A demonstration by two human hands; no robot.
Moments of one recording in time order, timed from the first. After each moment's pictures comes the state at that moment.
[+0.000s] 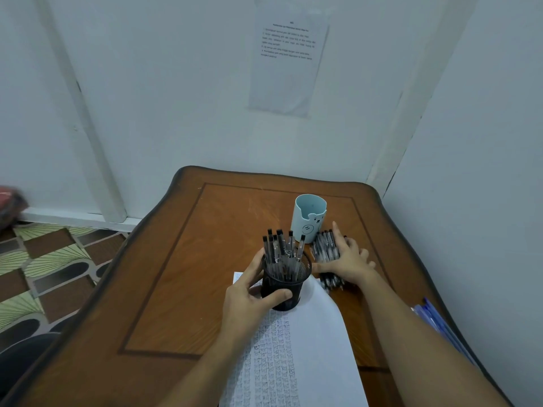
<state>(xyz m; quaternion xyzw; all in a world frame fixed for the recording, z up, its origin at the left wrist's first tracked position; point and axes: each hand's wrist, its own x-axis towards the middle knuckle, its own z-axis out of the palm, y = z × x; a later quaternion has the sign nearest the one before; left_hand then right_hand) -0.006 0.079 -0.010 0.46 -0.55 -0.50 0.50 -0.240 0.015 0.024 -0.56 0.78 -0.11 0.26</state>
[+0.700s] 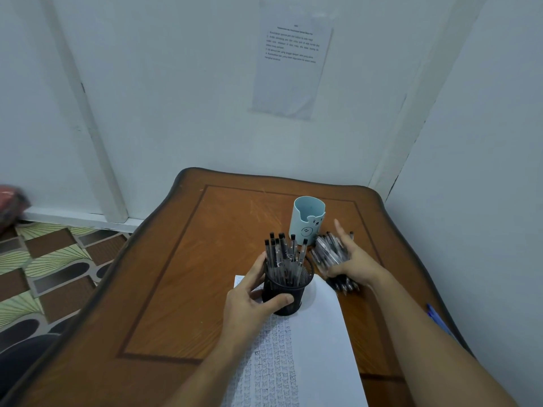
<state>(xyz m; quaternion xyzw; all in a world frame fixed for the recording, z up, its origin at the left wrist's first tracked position) -0.006 0.079 -0.009 0.46 -0.53 -0.51 0.50 -0.256 0.008 0.032 -0.54 0.66 -0.28 0.44</state>
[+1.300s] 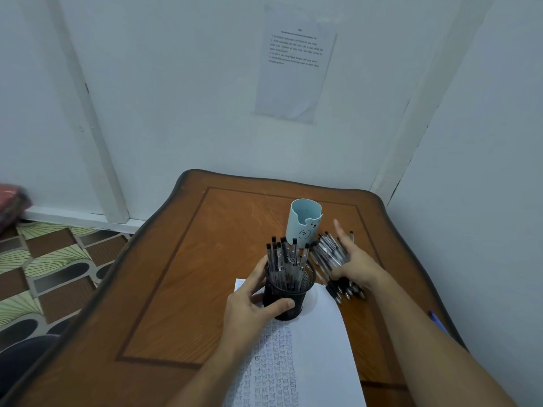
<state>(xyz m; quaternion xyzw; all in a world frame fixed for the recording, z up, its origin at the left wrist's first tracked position) -0.005 0.078 -0.009 0.46 -0.54 -0.50 0.49 -0.249 0.006 0.041 -0.58 0.68 -0.25 0.39</state>
